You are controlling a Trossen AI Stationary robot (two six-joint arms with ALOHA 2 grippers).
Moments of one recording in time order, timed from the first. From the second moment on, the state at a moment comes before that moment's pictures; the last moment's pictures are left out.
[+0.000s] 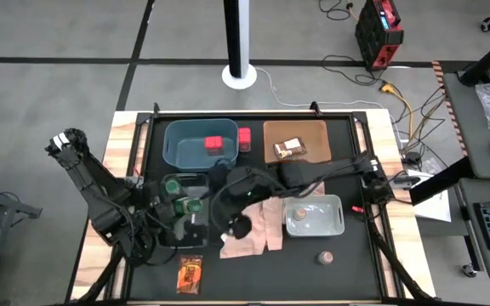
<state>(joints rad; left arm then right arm) -0.94 1.22 0.95 -1.06 -1.12 -0.87 0.20 2.08 2.24 -0.67 -0.03 -0.43</state>
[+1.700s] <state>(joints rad) -0.90 1.27 0.92 -0.42 -1.22 -0.46 0.20 2.05 1.42 0.84 -0.21 -0.30</state>
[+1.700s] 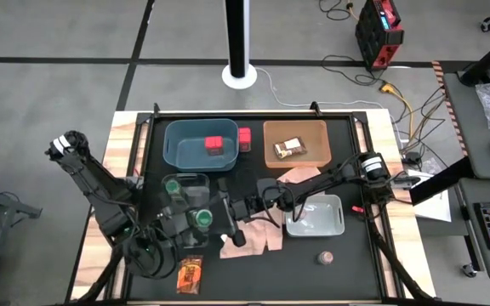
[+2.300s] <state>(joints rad) -0.88 1.27 0.92 -0.33 -1.22 -0.34 0.19 2.05 1.42 0.84 -0.21 -0.41</state>
